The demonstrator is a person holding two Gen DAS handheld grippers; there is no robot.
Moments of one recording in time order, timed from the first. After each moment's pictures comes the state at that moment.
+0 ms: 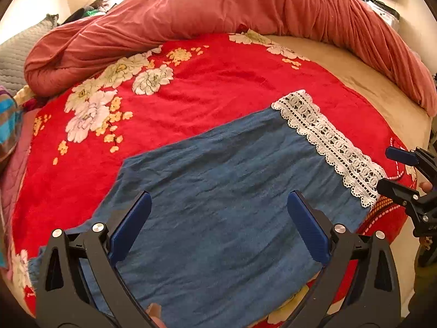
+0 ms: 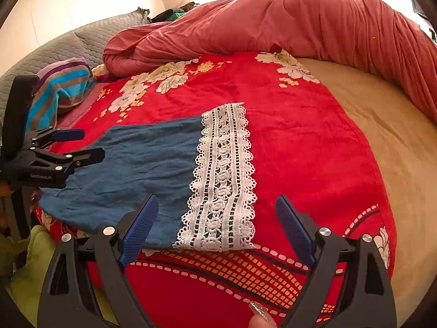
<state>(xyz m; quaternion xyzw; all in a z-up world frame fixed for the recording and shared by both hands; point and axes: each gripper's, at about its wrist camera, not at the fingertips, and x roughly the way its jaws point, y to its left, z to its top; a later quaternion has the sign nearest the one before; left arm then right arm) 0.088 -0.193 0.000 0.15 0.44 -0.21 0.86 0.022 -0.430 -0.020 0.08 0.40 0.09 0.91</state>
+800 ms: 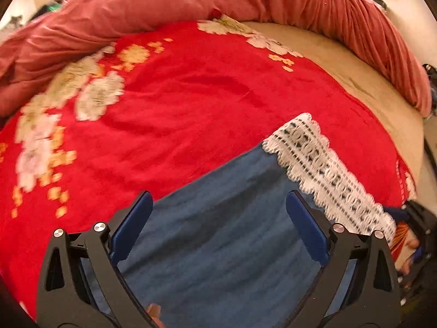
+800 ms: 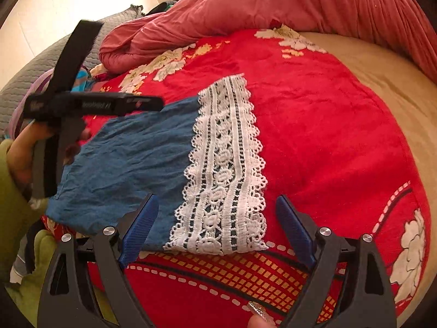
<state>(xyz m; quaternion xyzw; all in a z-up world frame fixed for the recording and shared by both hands) 0.185 -0.260 -0.028 0.15 0.49 -0.29 0.81 0.037 -0.435 -0.055 0.13 0.43 0.11 0.89</state>
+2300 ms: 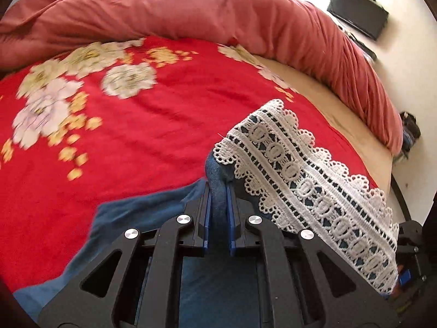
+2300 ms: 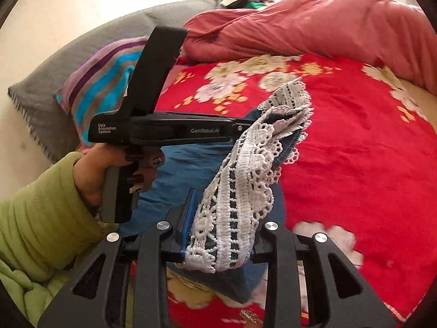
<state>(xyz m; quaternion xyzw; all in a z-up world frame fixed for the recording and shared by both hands) 0.176 -0.153 -0.022 0.01 0.44 -0.32 0.84 0.064 -0.290 0.002 0.05 0.40 0.29 0.87</state>
